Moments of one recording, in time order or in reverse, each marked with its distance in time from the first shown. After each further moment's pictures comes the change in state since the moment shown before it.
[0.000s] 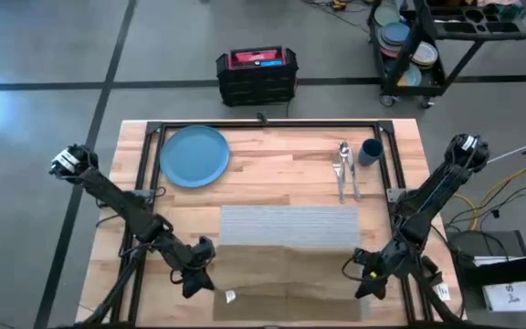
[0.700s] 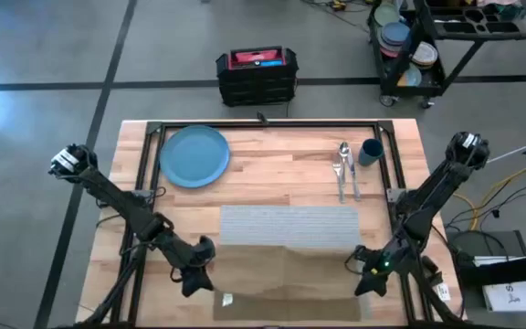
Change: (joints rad) left arm 0.045 -0.027 0.000 -0.046 0.031 -0.002; right arm 0.002 -0.077 -0.017 -0.021 0.113 -0.021
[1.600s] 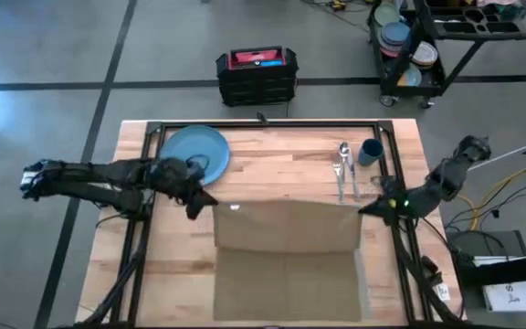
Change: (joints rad) left arm 0.721 -0.420 0.006 -0.434 0.065 0.589; right arm -0.324 -0.816 0.153 -1.045 0.303 -0.236
